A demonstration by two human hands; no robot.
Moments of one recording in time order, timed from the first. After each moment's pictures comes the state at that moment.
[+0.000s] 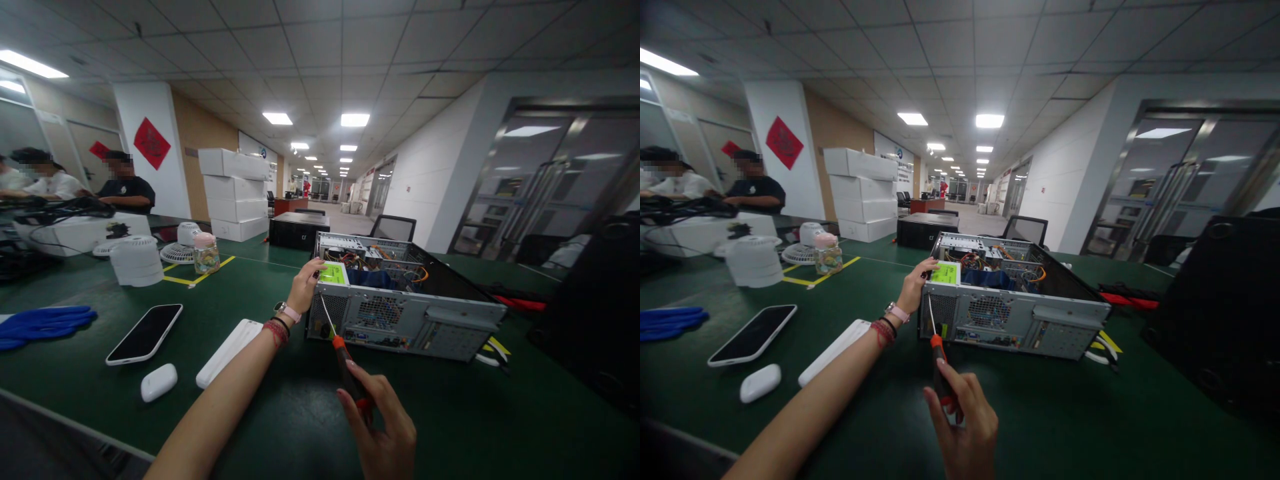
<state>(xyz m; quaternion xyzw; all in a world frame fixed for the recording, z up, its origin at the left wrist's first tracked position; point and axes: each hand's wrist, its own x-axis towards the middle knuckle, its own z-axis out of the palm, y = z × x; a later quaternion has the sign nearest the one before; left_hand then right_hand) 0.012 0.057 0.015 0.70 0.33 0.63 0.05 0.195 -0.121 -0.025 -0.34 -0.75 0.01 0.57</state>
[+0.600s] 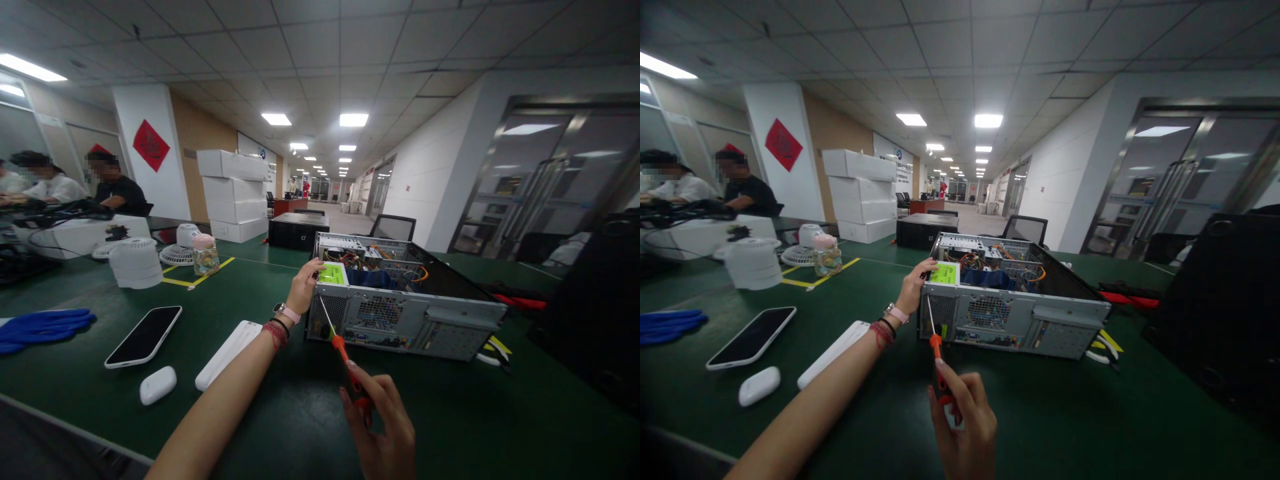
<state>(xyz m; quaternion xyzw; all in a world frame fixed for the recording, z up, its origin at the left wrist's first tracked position) 0.013 0.056 0.016 0.70 0.33 0.63 0.05 0.196 -0.121 -0.029 -0.34 -0.75 0.03 0.57</state>
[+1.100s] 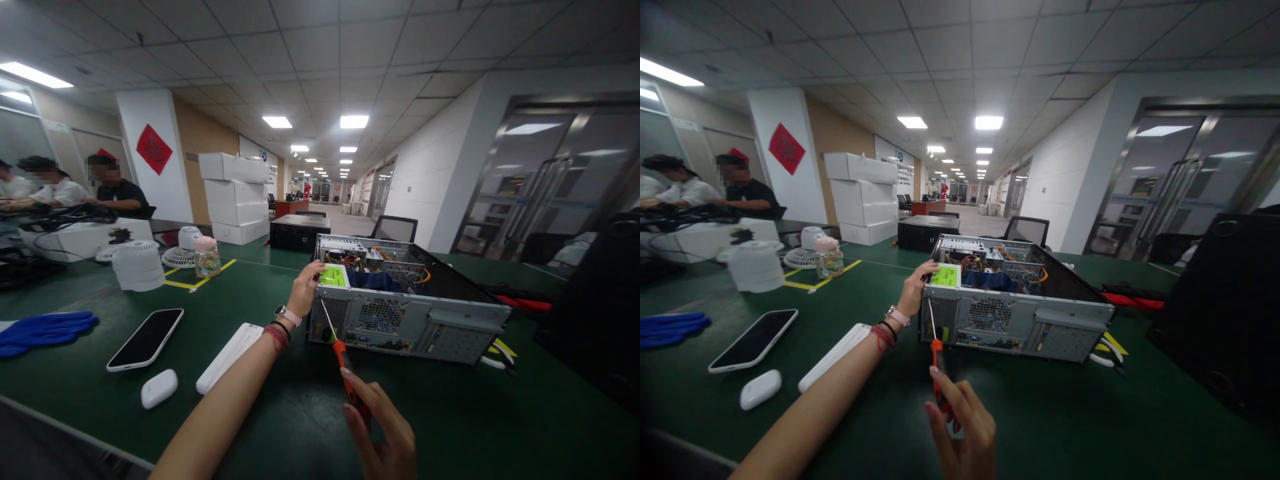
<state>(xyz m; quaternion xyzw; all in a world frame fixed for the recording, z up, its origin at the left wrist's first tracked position) 0.013 0.054 0.017 0.70 0.35 0.62 0.06 0.198 -0.121 -0.026 -0.31 -0.76 0.08 0.56</state>
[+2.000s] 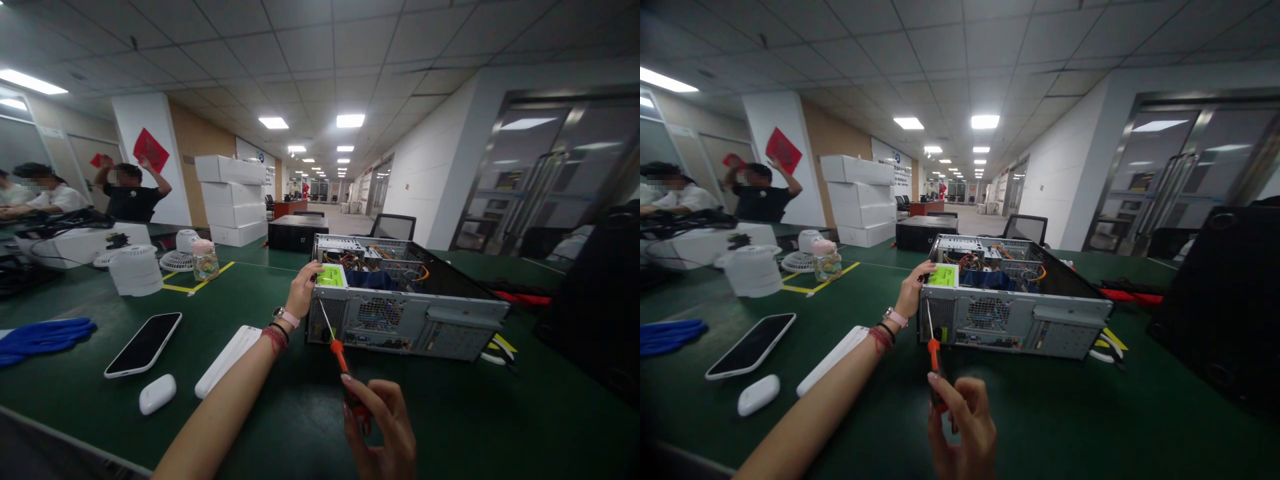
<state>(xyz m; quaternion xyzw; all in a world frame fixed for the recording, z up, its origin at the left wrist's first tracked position) 0.012 0.053 0.017 0.70 0.34 0.62 0.05 0.187 -0.124 -0.034 -0.33 -0.70 0.06 0.63</state>
